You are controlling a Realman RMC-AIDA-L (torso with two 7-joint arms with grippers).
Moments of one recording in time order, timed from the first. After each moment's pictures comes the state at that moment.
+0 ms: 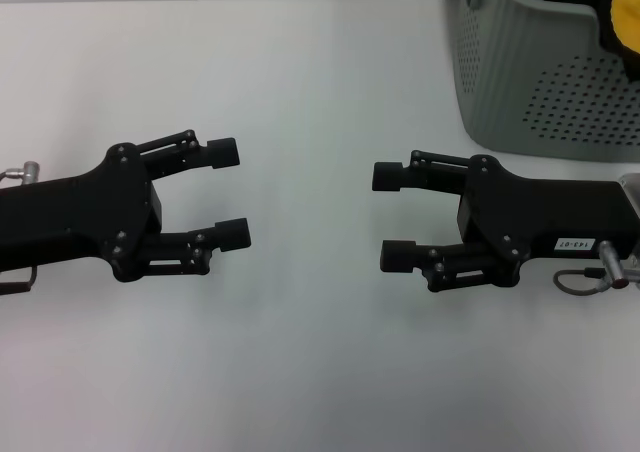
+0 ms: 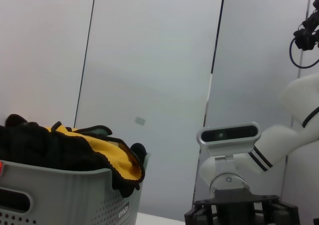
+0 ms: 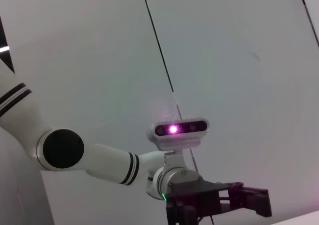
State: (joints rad) left arm -0.45 -1.97 0.75 0.50 1.72 1.95 -1.14; right arm 0.73 1.91 -2.22 -0.18 -0.35 -1.74 1.00
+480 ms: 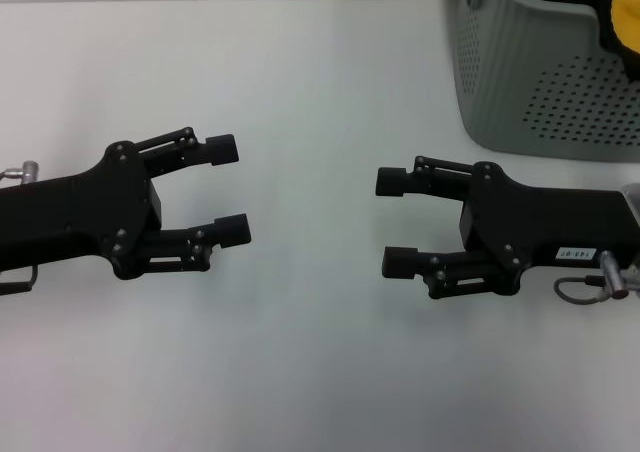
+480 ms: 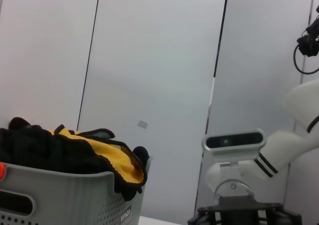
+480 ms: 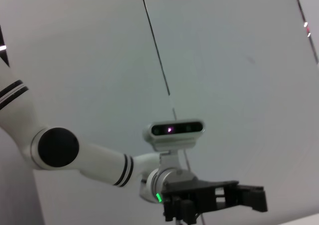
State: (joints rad) left arm -0.44 -1.97 0.74 0.50 1.72 1.95 -1.14; right arm 0.71 1.92 -2.22 -0.18 -0.35 -1.73 0.97
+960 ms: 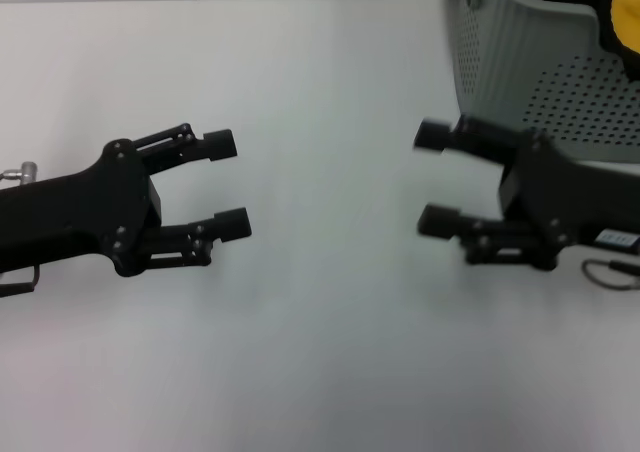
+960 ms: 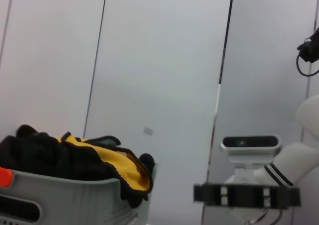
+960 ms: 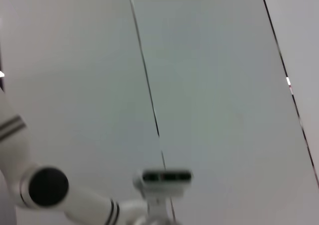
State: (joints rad) left arm -0.44 -1.98 0.73 0.50 1.71 1.95 -1.13; right arm 0.64 1.92 -2.11 -0.19 -0.35 -1.80 0.89
